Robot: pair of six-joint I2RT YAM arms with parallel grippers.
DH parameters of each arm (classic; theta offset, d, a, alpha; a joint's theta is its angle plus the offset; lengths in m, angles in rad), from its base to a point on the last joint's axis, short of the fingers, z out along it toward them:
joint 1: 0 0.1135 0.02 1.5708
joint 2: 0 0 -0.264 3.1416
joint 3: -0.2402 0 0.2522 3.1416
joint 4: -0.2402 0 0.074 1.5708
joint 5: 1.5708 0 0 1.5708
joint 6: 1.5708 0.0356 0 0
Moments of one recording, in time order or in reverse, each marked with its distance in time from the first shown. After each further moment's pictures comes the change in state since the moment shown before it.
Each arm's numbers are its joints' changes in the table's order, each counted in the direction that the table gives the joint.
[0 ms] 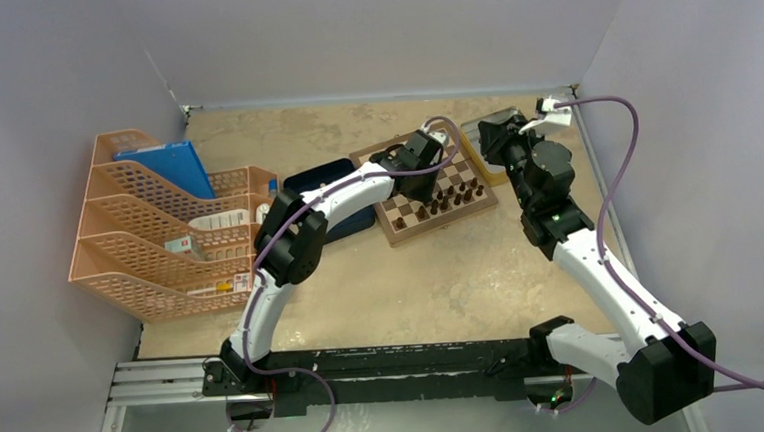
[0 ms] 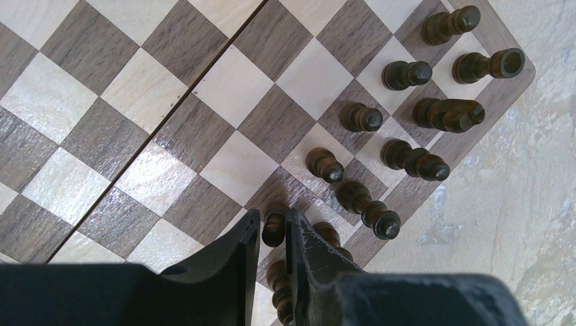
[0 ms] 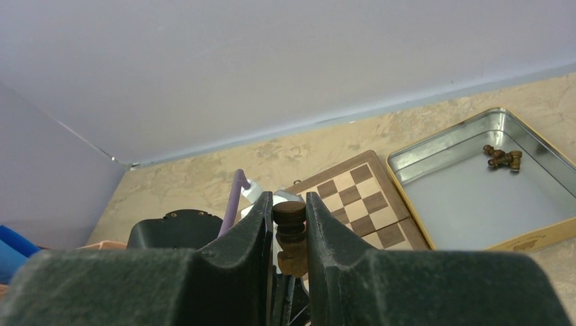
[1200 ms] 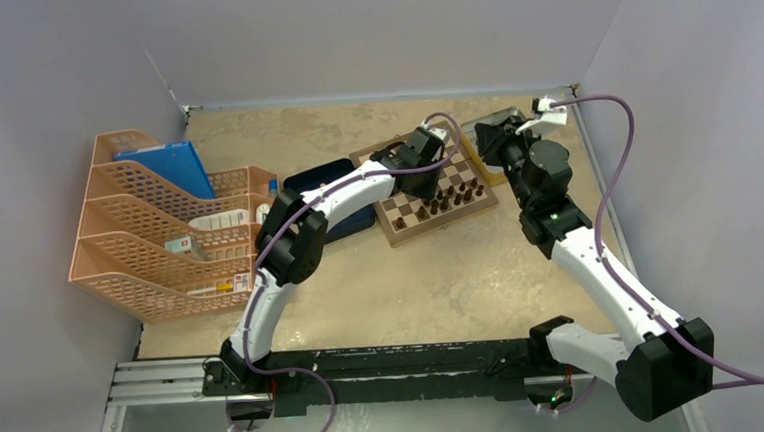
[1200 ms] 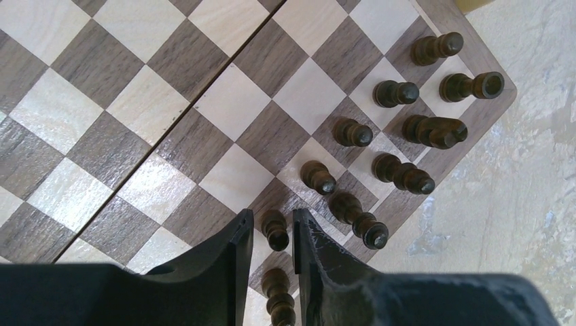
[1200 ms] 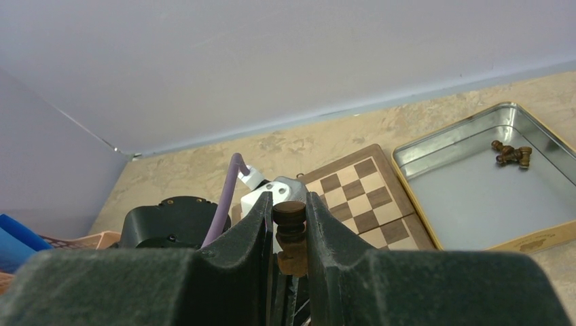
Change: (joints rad) left arm 0.000 -0.009 -0.031 0.001 0.000 -0.018; right arm 0.000 -0.016 0.002 0.003 -0.028 0.000
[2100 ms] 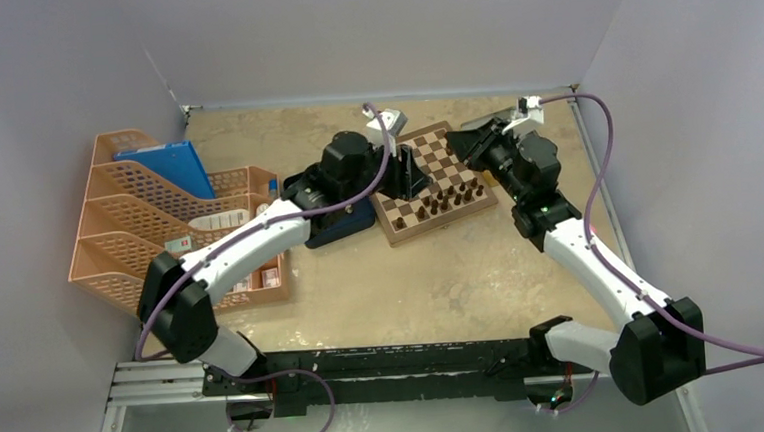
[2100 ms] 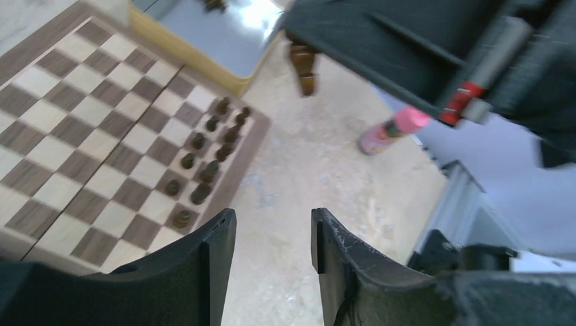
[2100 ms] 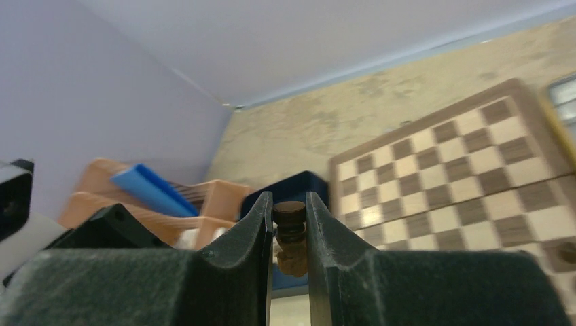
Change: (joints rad) left arm 0.031 0.708 0.623 0.450 0.240 -0.053; right arm 0.000 -0.082 0.000 0.027 -0.244 0.247
